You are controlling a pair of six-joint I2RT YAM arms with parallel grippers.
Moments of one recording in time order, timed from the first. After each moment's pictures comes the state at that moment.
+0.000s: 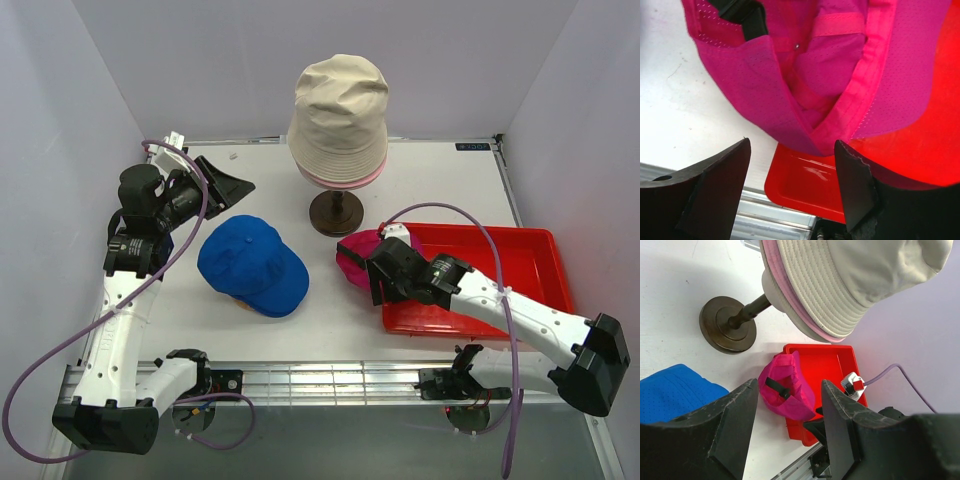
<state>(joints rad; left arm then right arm) -0.09 0.99 1.19 -0.41 0.54 -0.71 0.93 1.12 0.89 -0.82 0.30 0.55</state>
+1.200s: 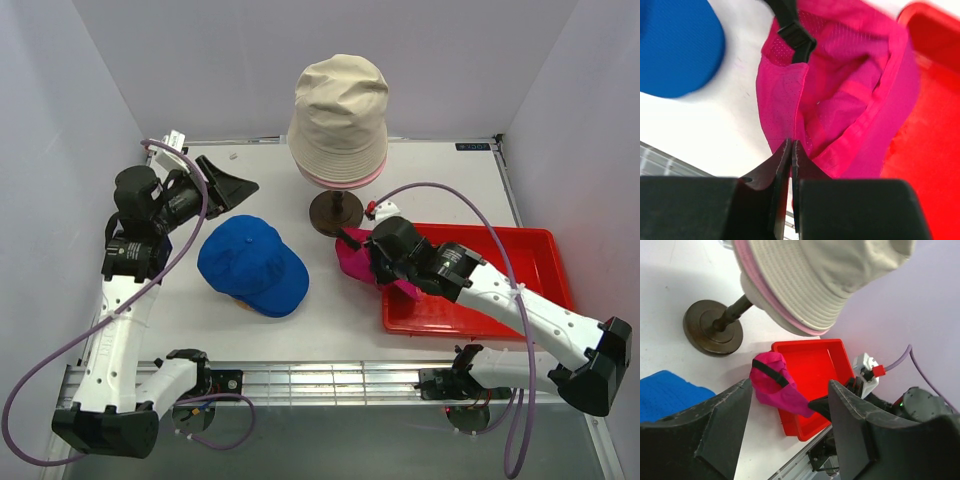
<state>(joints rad) -0.09 0.98 1.19 -0.38 0.60 -0.70 0.94 1.13 1.02 -0.73 0.26 0.39</state>
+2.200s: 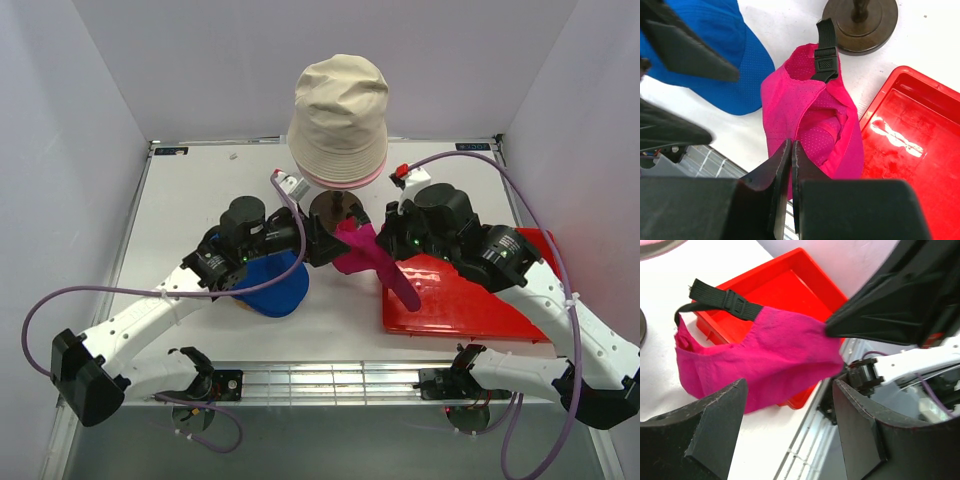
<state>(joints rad) -0.74 1.11 0.97 -0.03 0.41 -0.50 0.85 1.06 1.35 -0.86 0.11 0.33</state>
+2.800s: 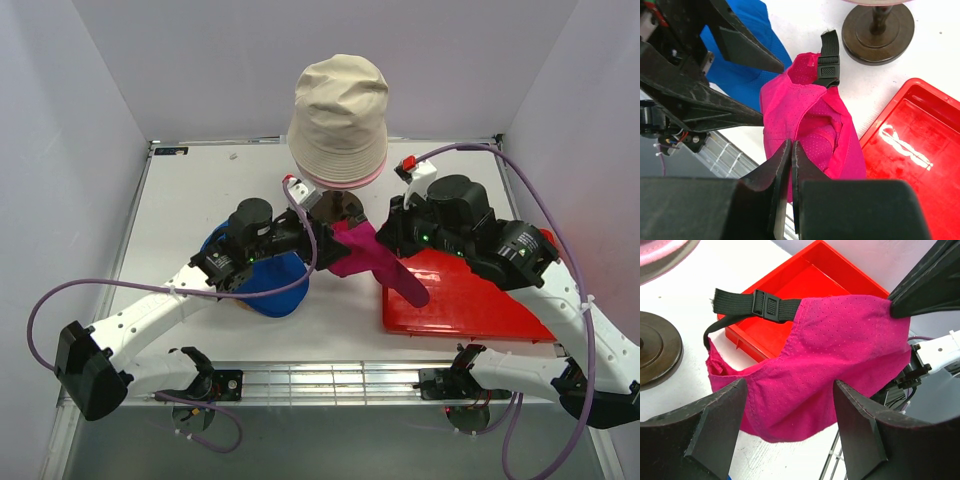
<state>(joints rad) -0.77 1.15 0.95 0.02 0.38 -0.28 0.84 1.07 1.47 -0.93 0.02 0.30</state>
